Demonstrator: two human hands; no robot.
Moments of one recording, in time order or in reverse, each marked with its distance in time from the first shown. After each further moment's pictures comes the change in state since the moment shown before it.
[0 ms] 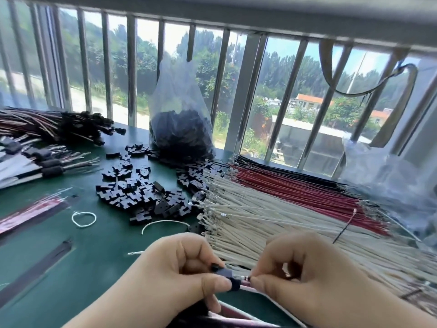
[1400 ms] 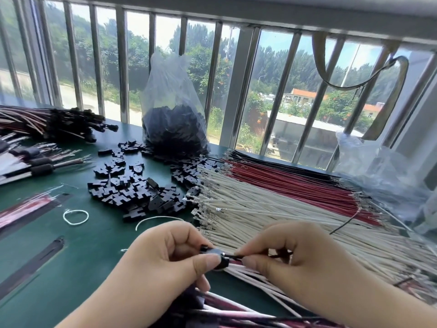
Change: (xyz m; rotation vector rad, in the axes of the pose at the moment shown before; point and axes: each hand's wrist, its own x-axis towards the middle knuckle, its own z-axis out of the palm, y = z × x) left_hand 0.000 0.008 0.005 0.003 0.132 0.044; right_hand 0.003 0.009 0.002 -0.043 0.081 -0.075
